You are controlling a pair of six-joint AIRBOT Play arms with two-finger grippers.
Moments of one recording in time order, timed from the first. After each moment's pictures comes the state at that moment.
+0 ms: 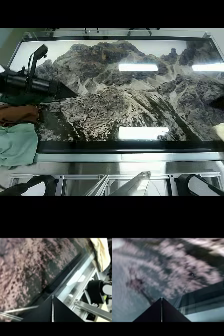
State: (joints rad) left arm 0.12 -1.26 1.11 0.57 -1.50 -0.96; right arm -0.43 -1.12 1.11 -1.06 1.48 1.72
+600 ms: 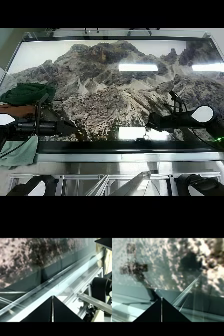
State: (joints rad) left arm 0.18 -0.94 0.53 0.57 -1.35 -0.93; right arm 0.20 -0.99 0.63 -0.91 0.97 1.67
